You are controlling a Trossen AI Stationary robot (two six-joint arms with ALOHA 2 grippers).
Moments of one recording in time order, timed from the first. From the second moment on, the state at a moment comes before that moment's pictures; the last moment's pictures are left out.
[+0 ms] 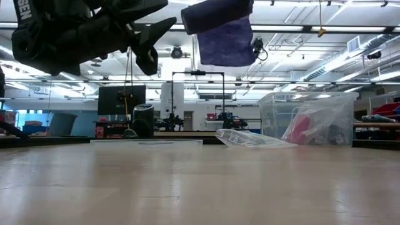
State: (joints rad) left arm -0.06 1.55 0.34 1.50 0.17 -0.46; right arm 0.60 1.62 1.21 -0.30 1.29 0.31
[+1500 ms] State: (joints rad) left arm -0.06 1.55 0.38 1.41 0.17 -0.53; right arm 0.58 1.62 1.21 -0.22 1.28 0.23
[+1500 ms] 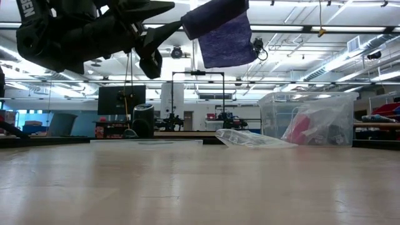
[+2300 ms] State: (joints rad) left arm -0.06 1.55 0.38 1.38 0.12 -0.51; right arm 0.58 1.62 1.21 -0.21 1.29 0.22
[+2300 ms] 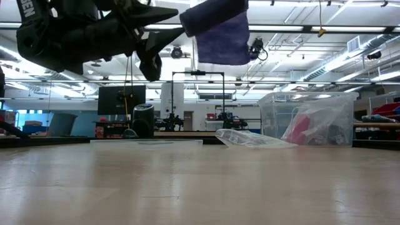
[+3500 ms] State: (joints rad) left arm -0.07 1.55 0.38 1.42 0.09 -0.48; right arm 0.57 1.62 1.21 -0.18 1.19 0.21
